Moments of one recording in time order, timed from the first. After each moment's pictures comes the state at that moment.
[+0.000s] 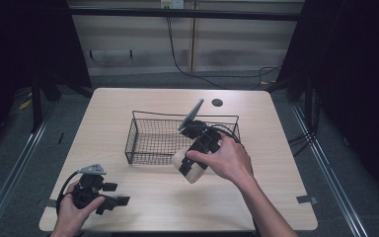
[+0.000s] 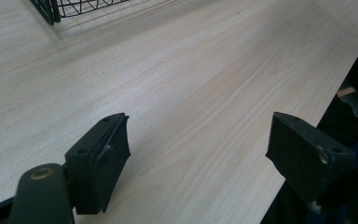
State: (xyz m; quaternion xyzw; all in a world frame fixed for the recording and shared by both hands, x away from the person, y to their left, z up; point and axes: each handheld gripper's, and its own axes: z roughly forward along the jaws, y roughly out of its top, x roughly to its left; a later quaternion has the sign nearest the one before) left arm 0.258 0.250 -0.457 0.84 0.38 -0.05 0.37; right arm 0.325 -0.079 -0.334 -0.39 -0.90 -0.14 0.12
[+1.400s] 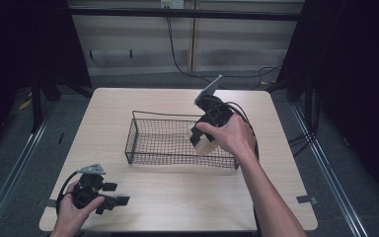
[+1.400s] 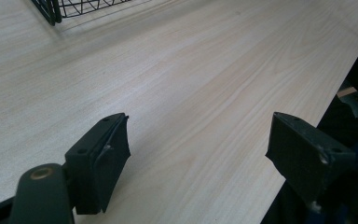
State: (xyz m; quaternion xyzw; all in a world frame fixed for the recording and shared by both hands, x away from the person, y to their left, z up) left arm 0.258 0.251 -0.457 0.84 0.39 -0.05 0.38; right arm 0.379 -0.114 -0.316 -0.52 -0.84 -0.13 0.08
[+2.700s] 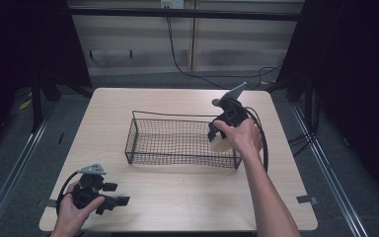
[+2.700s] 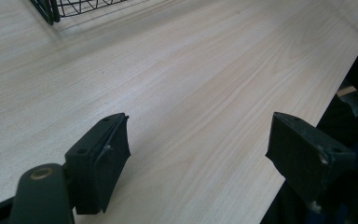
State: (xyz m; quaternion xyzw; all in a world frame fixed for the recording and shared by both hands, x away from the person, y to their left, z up) left arm 0.258 0.251 -0.457 0.84 0.38 -0.05 0.37; right arm 0.401 -0.169 -0.357 -0.65 -0.75 -0.12 0.07
